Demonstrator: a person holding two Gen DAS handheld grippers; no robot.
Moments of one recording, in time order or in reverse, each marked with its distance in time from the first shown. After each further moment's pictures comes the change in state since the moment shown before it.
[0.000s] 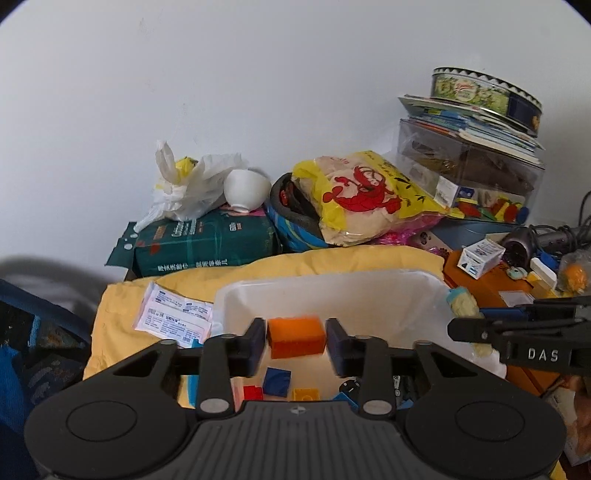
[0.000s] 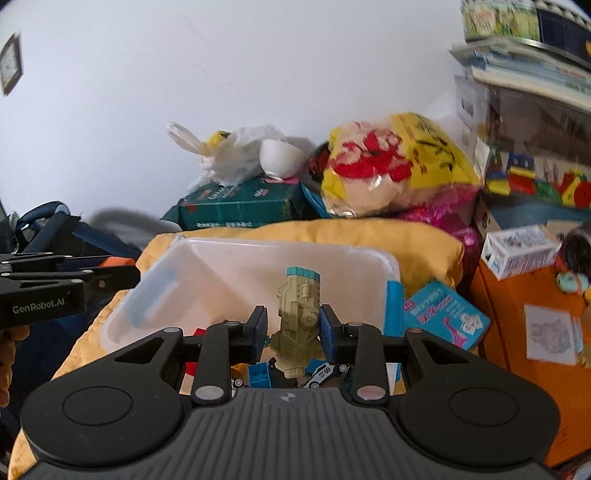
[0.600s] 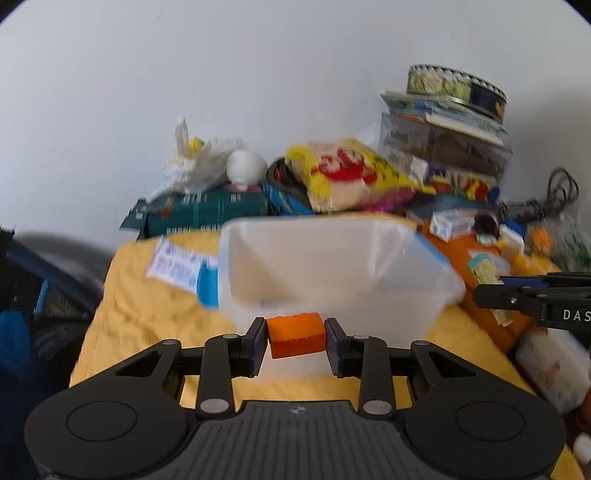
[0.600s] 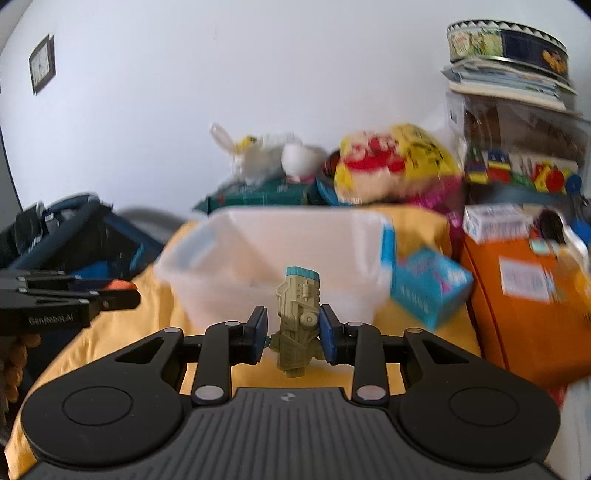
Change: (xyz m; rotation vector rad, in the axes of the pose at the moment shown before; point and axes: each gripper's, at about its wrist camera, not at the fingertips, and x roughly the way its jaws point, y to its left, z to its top) left arm -0.069 -0.002 -0.071 -0.002 -0.036 -0.025; right arm -0.075 0.014 -0.065 -0.040 -0.094 0.036
